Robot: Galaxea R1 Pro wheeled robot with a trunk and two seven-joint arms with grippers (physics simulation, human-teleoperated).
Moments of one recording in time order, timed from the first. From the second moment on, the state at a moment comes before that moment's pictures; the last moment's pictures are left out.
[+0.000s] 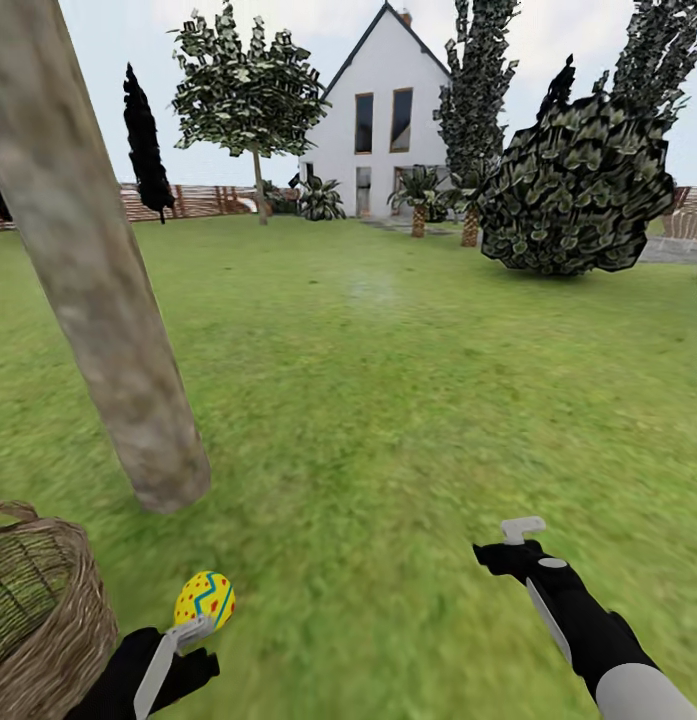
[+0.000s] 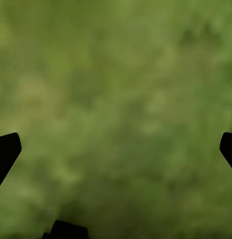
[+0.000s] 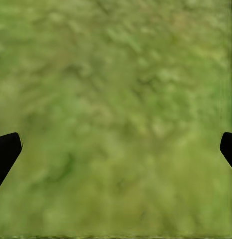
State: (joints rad) left arm -0.41 0.01 0.33 -0.68 0.10 0.76 0.09; right arm -0.53 -0.17 0.03 -0.75 0.02 0.32 0.10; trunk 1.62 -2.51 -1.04
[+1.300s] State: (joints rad) left arm -0.41 0.02 0.33 -0.66 0.09 0.75 0.07; right arm -0.53 -0.13 0.03 -0.46 0.05 0.32 0.10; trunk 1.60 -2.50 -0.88
